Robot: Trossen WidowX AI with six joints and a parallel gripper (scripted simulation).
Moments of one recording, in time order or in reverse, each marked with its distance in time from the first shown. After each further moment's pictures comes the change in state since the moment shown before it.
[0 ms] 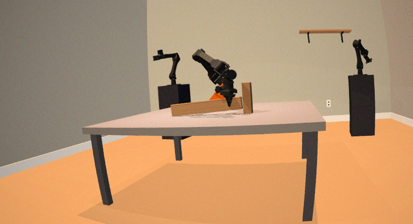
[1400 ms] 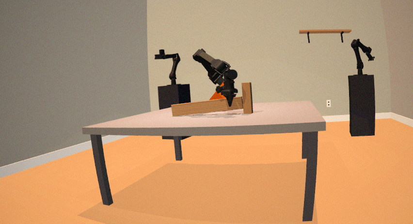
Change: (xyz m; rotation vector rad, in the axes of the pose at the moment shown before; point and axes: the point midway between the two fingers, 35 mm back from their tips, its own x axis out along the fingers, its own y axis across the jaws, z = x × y) arm -0.001 0.000 -0.004 0.000 0.001 0.000
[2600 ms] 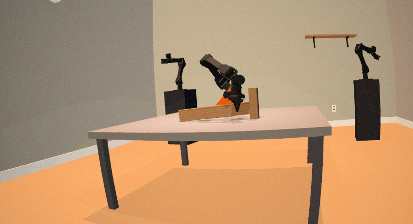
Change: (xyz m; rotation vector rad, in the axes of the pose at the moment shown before) arm 0.001 0.000 -0.004 -0.001 -0.001 0.000
